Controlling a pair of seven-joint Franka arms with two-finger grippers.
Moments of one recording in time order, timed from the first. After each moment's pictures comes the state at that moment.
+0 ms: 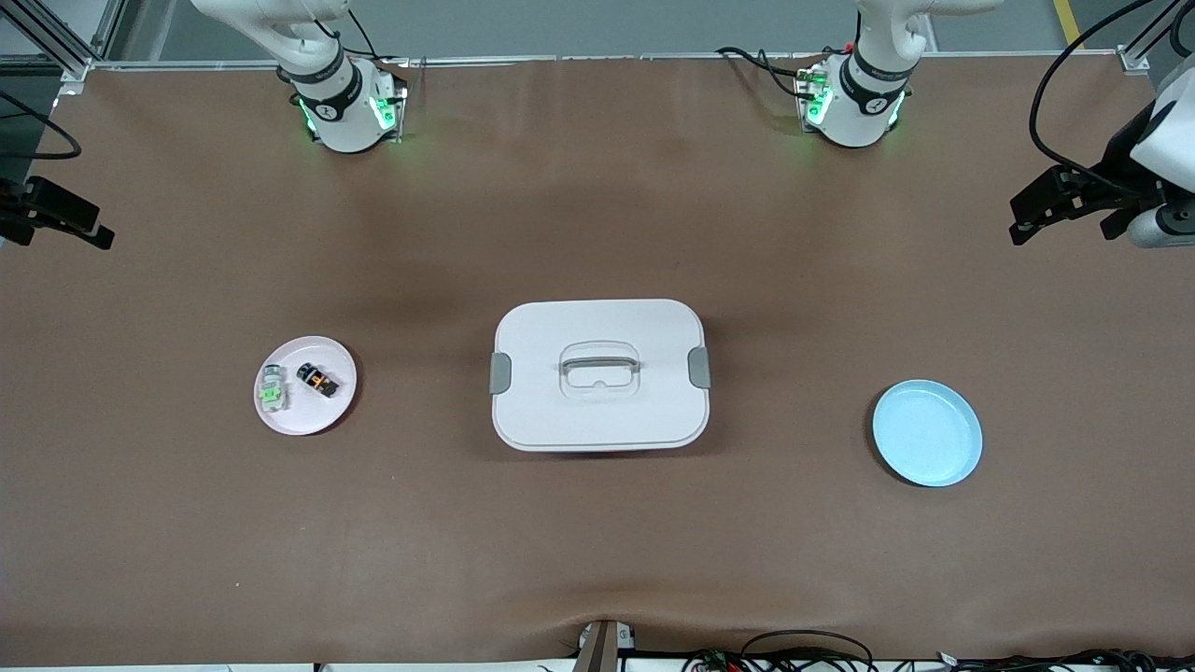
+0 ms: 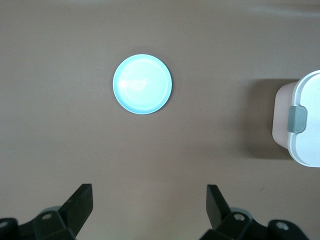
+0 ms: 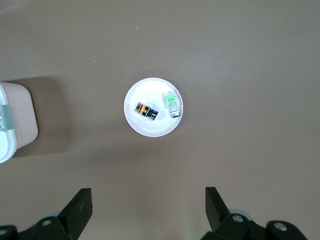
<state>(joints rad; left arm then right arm) -0.08 -0.01 -0.04 -1.50 0.03 1.53 -0.14 -0.02 0.00 -0.08 -1.50 0.05 1.48 -0.01</state>
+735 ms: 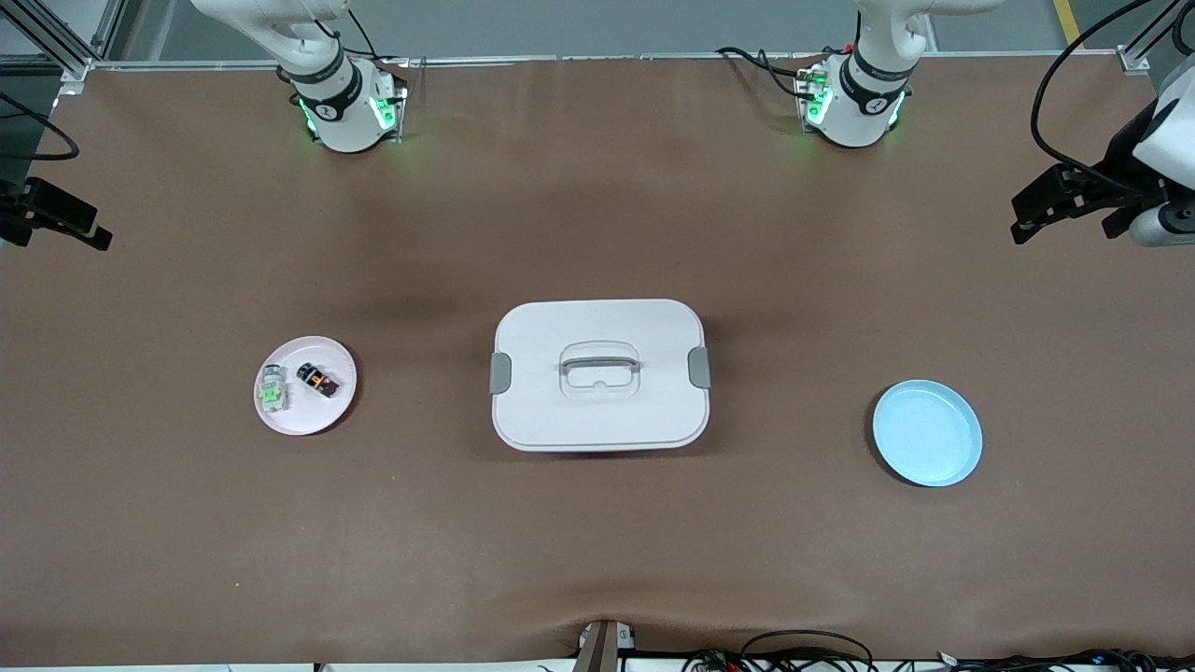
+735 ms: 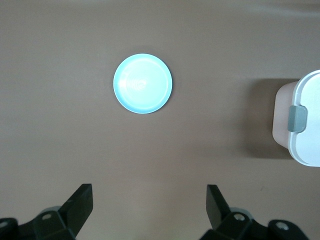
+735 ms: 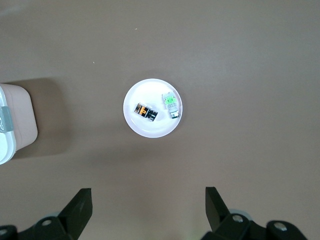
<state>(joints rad) -0.08 -0.01 -0.04 -1.49 0.03 1.52 -0.14 -0.02 0.00 -0.08 -1.50 0.05 1.48 0.00</state>
